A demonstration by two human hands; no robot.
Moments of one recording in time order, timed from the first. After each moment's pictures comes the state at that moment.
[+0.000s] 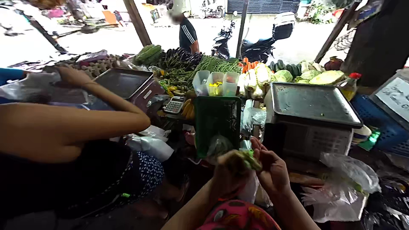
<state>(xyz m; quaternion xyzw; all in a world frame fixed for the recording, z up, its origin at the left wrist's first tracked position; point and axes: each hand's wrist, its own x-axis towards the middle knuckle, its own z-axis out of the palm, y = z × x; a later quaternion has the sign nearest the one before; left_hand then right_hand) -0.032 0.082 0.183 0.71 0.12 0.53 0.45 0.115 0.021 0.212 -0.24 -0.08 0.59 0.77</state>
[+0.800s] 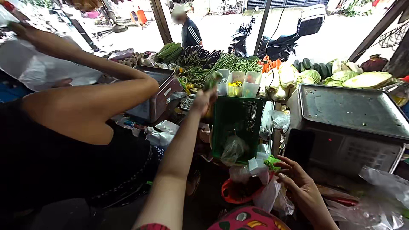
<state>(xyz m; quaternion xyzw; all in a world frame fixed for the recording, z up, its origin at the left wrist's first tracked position) -0.083 0.325 0.278 0.58 0.42 0.44 0.54 0.141 -0.007 0.165 -0.54 -0.48 0.35 0.60</state>
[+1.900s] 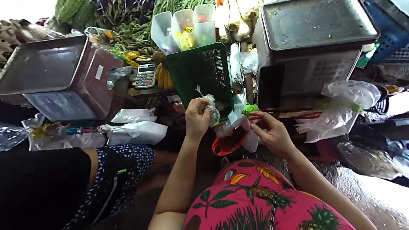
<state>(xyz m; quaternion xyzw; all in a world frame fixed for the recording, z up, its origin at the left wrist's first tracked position) -0.069 0.182 0.147 0.80 0.38 0.33 0.32 0.122 -0.017 0.140 -0.65 -0.49 0.26 0.51</state>
